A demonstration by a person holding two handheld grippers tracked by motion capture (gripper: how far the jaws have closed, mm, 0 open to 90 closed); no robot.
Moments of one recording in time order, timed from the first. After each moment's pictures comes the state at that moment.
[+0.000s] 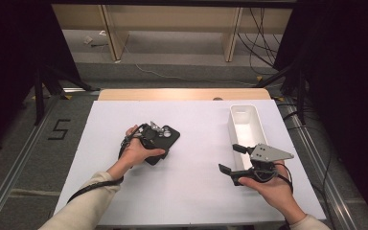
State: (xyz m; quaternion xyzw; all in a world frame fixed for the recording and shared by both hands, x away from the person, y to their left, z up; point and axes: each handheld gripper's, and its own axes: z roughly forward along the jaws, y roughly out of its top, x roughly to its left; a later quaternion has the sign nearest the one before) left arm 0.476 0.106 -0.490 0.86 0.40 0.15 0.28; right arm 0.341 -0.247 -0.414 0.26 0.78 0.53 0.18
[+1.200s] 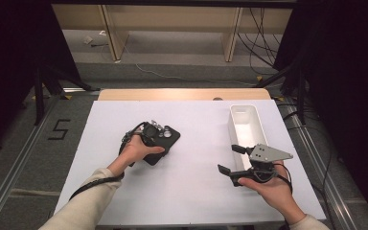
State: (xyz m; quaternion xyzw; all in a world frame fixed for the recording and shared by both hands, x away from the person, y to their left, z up) left arm 0.482 0.104 -0.485 0.87 0.40 0.11 0.26; right arm 0.340 -0.245 -0.414 0.26 0.78 0.53 0.18
